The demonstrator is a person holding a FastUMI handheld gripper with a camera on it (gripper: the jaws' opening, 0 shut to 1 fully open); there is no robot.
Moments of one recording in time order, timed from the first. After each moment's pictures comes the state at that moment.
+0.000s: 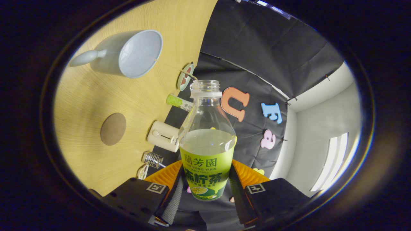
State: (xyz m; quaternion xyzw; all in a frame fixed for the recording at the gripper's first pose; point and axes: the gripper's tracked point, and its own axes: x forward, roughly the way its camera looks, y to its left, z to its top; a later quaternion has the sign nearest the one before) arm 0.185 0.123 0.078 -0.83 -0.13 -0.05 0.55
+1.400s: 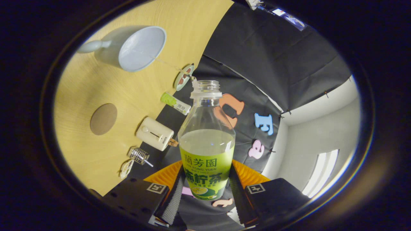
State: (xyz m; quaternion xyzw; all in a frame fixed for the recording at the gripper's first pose) arm 0.178 0.143 0.101 -0.85 -0.18 -0.06 0.48
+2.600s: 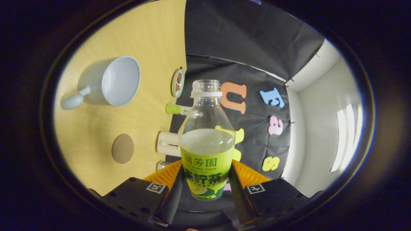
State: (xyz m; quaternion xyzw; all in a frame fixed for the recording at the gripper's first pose) arm 0.179 0.120 0.057 -0.74 -0.08 -0.01 0.67
